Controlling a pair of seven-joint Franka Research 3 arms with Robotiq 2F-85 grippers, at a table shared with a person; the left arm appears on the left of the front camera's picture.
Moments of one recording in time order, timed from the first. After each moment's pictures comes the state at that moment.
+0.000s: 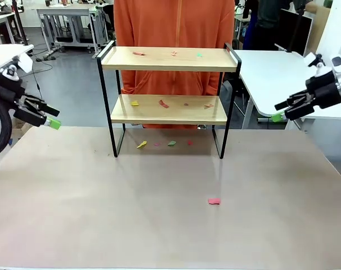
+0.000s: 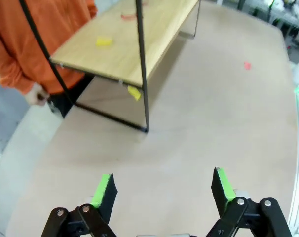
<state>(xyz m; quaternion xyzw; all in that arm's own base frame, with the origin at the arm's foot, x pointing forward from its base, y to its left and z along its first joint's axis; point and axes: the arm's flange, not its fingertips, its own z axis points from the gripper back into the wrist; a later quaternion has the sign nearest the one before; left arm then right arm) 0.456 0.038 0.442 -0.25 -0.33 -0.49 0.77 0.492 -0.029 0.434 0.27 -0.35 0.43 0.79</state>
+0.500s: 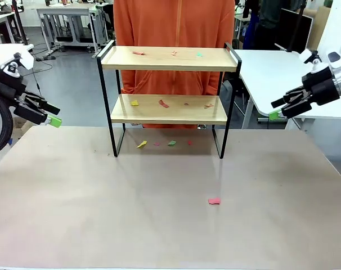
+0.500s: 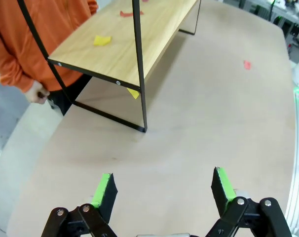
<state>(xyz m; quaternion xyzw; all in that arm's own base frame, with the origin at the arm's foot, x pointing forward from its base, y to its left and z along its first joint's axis) 0.452 0.031 0.456 -0.24 -0.33 -0.49 0.77 0.486 -0.009 0.453 0.26 -0.35 0.46 0.78</state>
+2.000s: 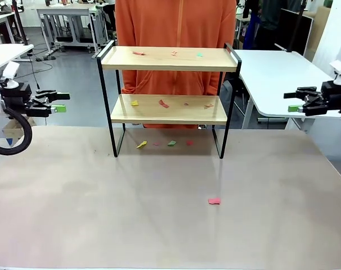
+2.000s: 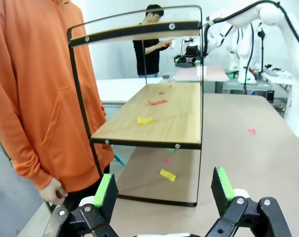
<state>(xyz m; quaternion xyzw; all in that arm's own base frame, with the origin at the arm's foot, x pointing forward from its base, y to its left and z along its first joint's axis) 0.572 0.093 0.359 -0.42 -0.54 -0.48 0.55 0.601 -0.145 0.365 0.39 -0.50 0.48 0.60</state>
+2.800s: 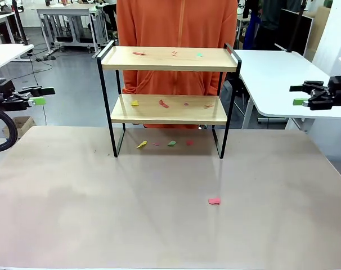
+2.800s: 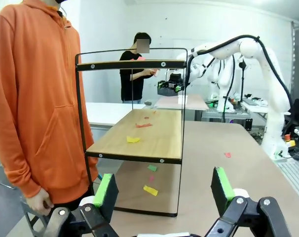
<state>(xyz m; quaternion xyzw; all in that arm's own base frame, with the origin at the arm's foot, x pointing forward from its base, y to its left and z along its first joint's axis) 0.574 0.138 0.362 -0.50 -0.54 -0.45 0.51 0.601 -0.158 0.377 0.39 -0.53 0.47 0.58</state>
